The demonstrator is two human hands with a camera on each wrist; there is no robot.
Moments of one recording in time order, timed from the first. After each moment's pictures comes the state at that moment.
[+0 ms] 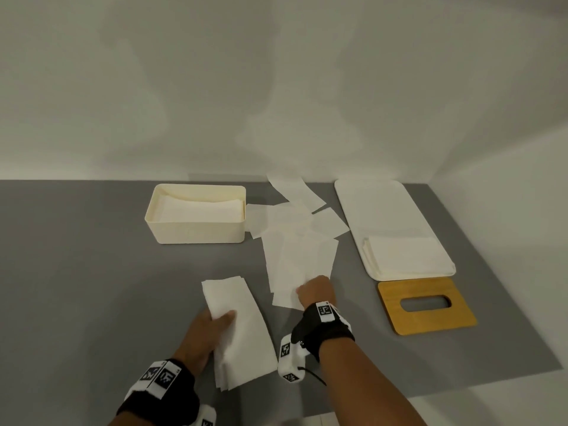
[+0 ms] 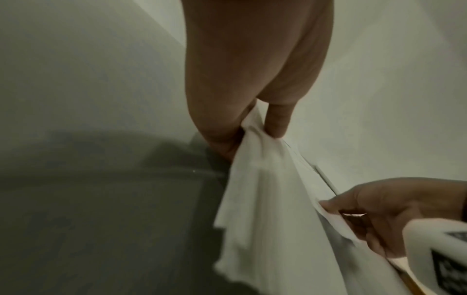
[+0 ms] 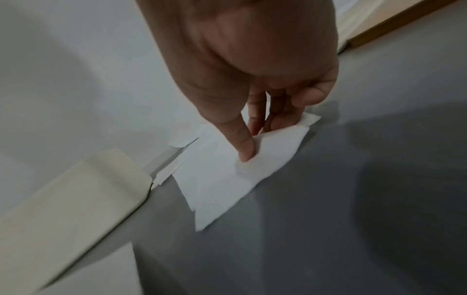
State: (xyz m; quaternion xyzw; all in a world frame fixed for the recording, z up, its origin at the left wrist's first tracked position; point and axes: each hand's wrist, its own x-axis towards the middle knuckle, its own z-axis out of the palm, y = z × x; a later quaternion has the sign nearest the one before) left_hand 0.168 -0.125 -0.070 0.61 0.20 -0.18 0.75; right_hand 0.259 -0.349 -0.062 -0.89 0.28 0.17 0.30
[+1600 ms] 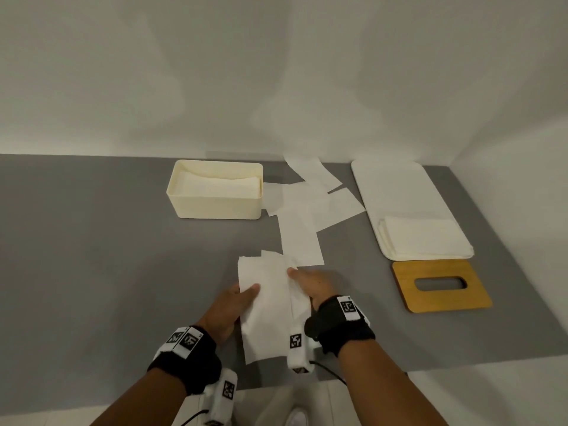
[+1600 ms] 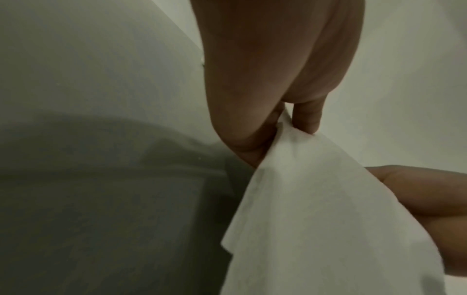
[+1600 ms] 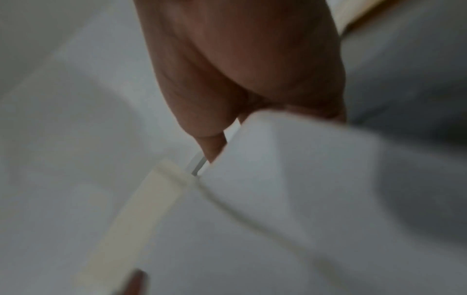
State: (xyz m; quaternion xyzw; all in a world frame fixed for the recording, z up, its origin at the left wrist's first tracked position) left_hand 0.158 -0.131 -0.060 0.56 0.15 -0.26 0.77; right_hand 0.218 -0.318 -0.049 -0.76 0.27 0.26 0.54
